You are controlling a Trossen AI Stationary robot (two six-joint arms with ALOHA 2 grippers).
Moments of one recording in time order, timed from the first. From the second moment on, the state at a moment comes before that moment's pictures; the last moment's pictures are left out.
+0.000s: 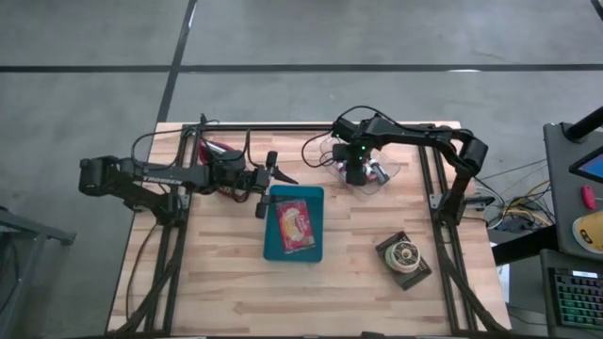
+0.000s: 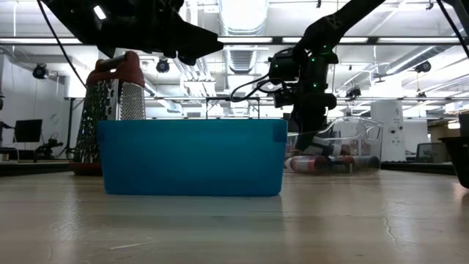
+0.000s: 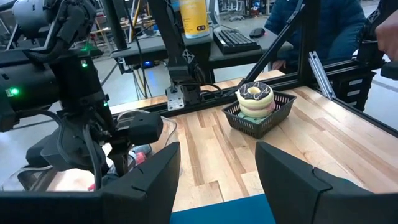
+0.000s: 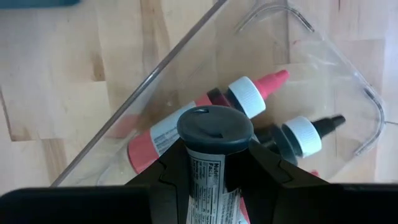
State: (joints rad) left arm 0.18 1.31 0.63 0.49 0.34 0.24; right arm -0.52 1.80 1.28 -0.86 -0.09 -0.40
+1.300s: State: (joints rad) left arm 0.18 1.31 0.63 0.48 0.34 0.24; right arm -0.53 1.81 1.28 -0.85 -0.11 -0.41
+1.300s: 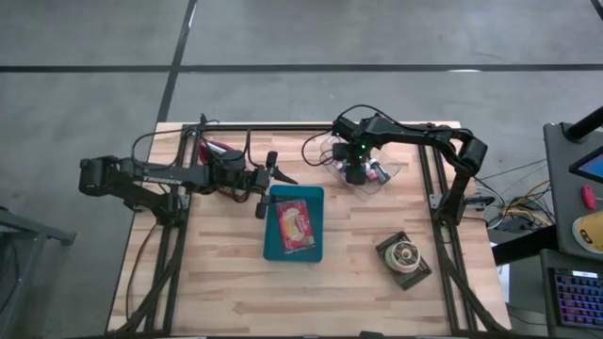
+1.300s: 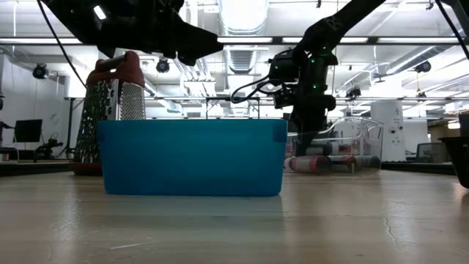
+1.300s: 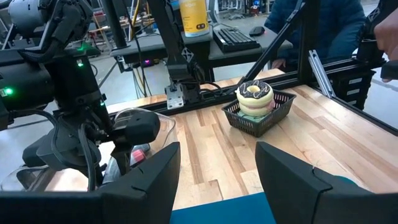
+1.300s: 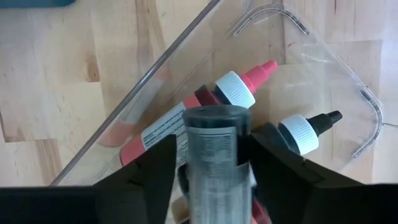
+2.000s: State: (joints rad) left arm 0.18 1.06 0.63 0.30 0.26 0.24; right arm -0.52 1.58 1.25 -0.58 -0.23 -0.38
